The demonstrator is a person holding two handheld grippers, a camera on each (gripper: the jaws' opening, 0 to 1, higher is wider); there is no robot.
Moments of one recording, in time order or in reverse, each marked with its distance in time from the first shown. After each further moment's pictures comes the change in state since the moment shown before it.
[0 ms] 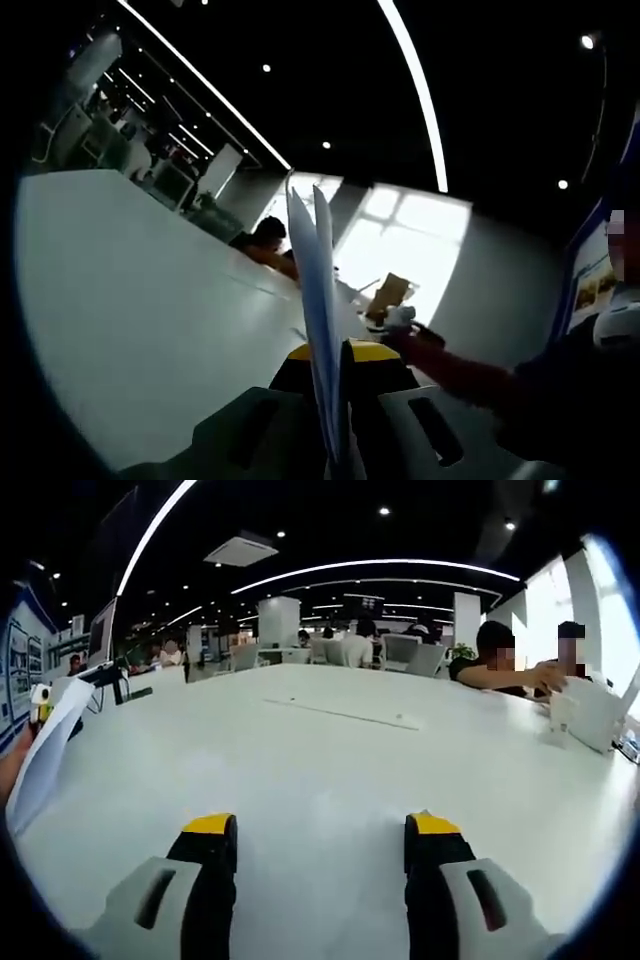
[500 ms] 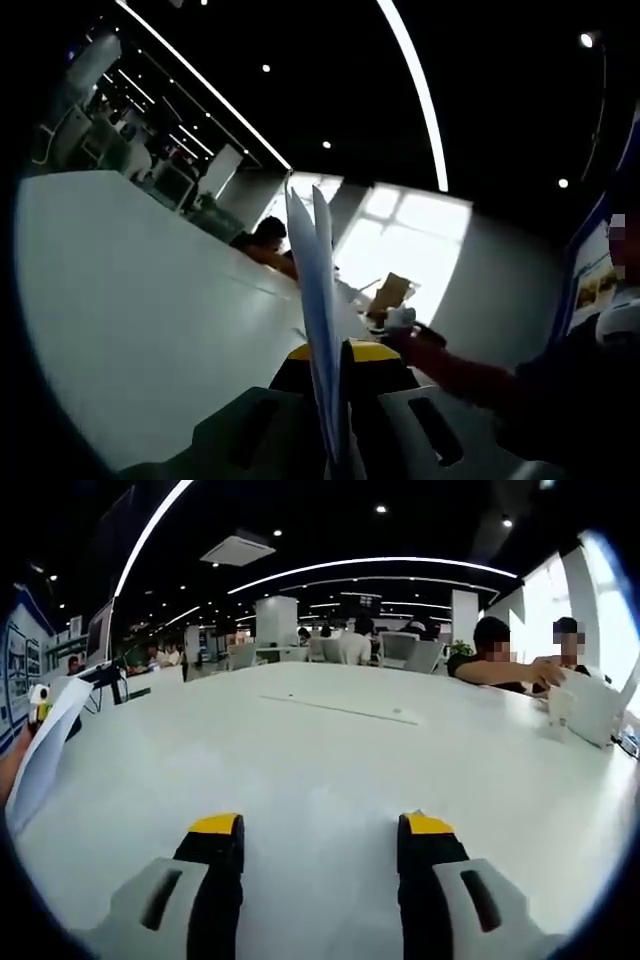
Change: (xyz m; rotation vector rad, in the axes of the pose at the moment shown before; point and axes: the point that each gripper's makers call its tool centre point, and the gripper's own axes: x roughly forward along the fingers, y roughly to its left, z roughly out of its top) left arm 0.000 0.010 0.004 0.002 0.000 0.004; right arm 0.002 -0.004 -0.003 0.014 -0.001 -0.011
